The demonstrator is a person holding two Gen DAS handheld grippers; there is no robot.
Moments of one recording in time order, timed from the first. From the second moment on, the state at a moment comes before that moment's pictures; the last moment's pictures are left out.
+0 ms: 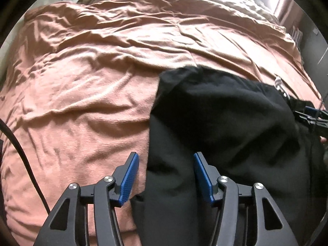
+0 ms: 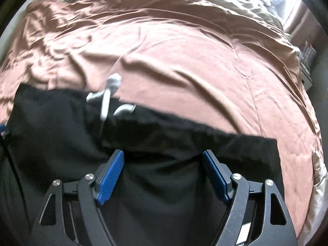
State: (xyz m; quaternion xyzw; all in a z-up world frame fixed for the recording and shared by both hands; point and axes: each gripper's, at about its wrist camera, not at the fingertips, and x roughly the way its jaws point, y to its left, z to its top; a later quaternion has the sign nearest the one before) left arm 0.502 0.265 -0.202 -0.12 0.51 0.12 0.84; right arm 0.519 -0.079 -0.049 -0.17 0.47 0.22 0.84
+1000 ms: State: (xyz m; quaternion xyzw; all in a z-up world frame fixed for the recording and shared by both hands) left arm 0.353 0.152 -0.161 -0.12 0.48 0.03 0.87; right arm 0.348 -0.274 -0.061 -0.11 0.48 0.28 0.83
